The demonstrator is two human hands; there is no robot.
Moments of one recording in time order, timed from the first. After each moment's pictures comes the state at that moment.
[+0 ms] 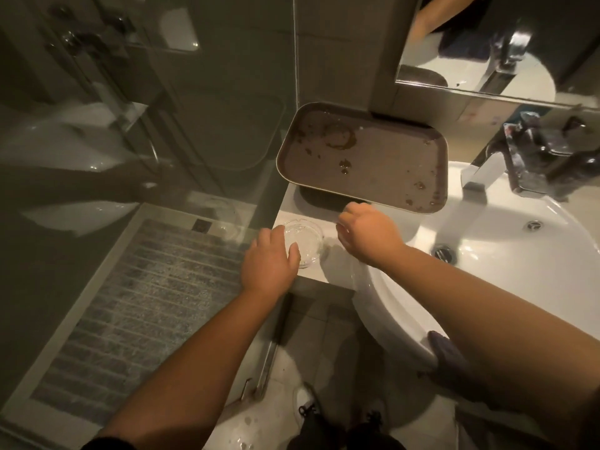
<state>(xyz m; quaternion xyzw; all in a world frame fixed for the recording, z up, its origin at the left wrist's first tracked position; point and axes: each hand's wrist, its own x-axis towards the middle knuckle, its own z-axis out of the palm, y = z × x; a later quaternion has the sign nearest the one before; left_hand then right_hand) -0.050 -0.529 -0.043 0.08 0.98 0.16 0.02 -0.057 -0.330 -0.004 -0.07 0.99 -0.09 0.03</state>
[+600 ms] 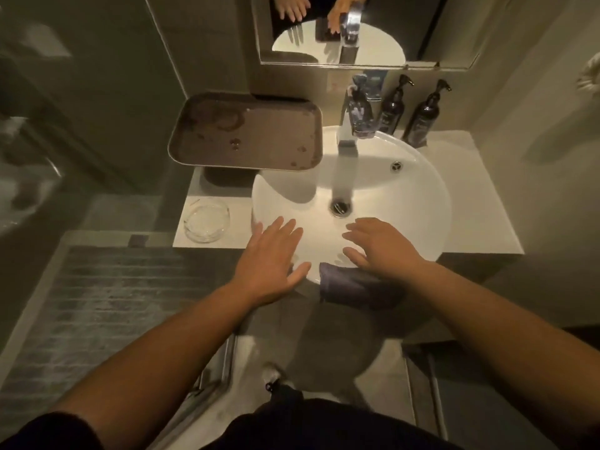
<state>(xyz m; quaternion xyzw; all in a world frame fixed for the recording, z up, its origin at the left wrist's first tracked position) 0.073 -0.412 -0.008 0.39 0.91 0.07 0.08 0.159 -0.184 0.009 0.00 0.99 -0.08 0.07</state>
